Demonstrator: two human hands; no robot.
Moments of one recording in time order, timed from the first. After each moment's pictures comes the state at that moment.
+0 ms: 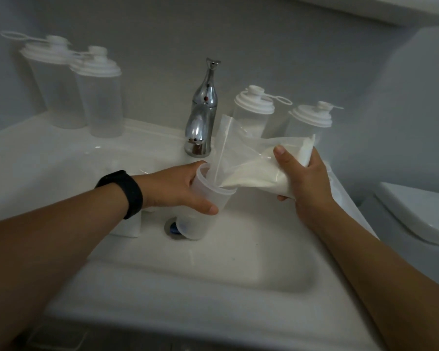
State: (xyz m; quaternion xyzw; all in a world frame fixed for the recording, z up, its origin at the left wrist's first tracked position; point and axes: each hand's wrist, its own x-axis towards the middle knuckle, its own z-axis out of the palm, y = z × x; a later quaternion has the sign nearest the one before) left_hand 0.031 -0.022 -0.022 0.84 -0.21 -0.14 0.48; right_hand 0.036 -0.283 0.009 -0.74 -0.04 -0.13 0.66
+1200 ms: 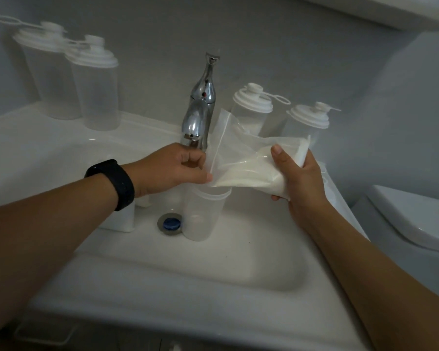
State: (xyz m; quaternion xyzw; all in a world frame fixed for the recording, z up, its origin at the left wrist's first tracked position) left_hand 0.025 -0.022 -0.004 0.84 -0.20 -0.02 0.50; right_hand 0.036 -0.283 0.009 -0.73 -0.05 -0.10 0.68
